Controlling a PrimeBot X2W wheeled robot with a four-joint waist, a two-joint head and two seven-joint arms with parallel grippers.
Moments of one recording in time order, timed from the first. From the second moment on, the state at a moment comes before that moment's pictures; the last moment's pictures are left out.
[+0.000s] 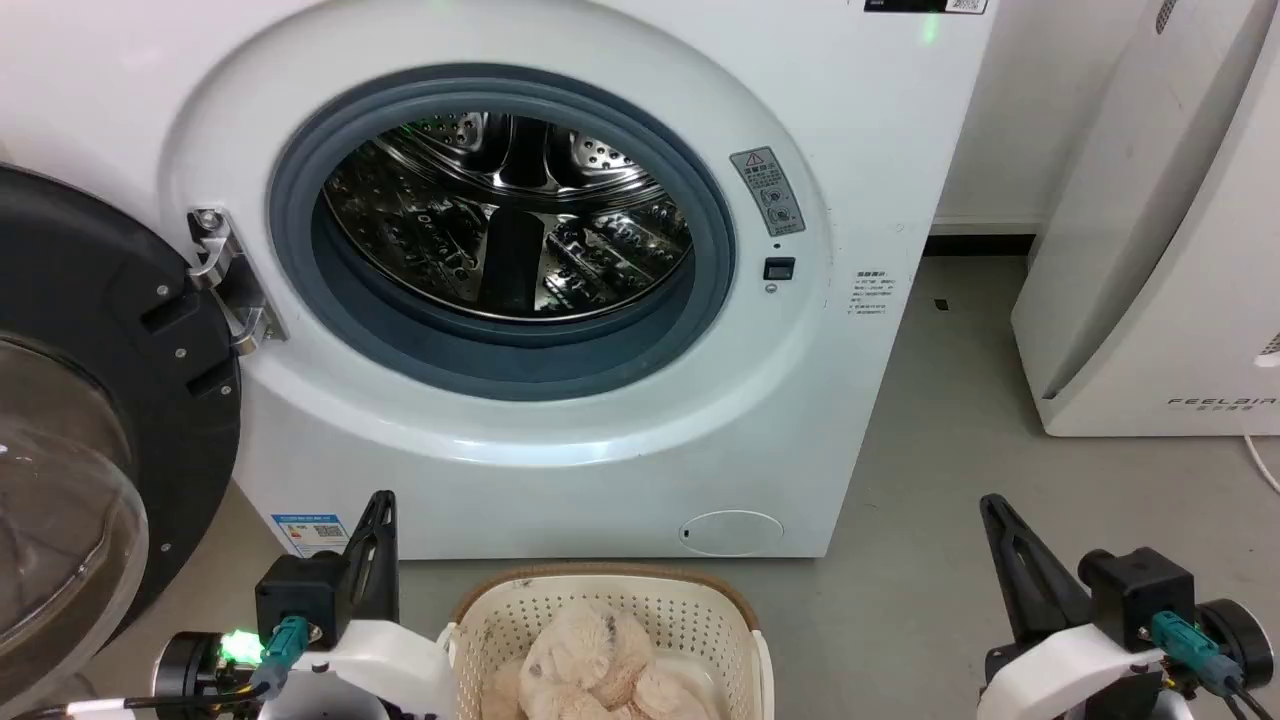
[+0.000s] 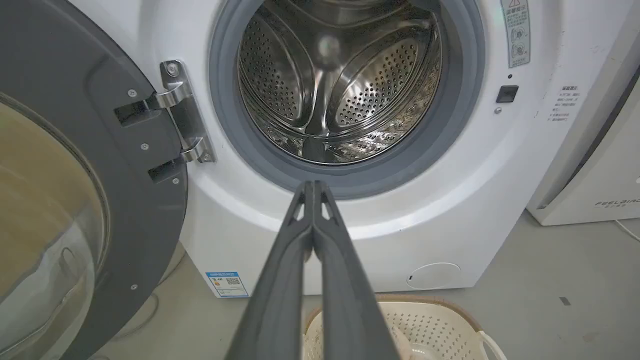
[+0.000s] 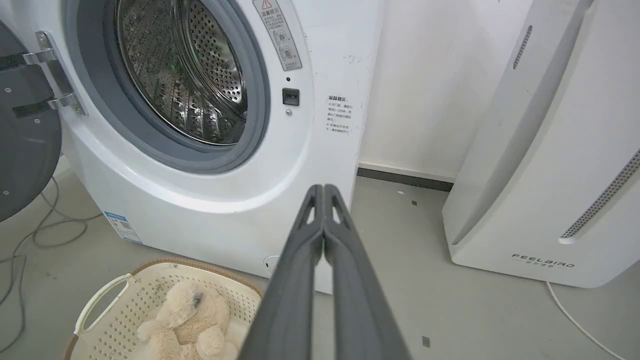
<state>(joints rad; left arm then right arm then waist) 0.00 0.05 0.00 0.00 0.00 0.00 0.00 0.01 -0.05 0.00 0.00 0.01 0.13 0.00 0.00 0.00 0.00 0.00</state>
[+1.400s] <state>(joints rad) 0.00 0.05 -0.02 0.02 -0.01 0.03 -0.02 0.01 -0.05 -0.03 -0.01 0.03 0.13 -0.02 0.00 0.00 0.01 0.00</state>
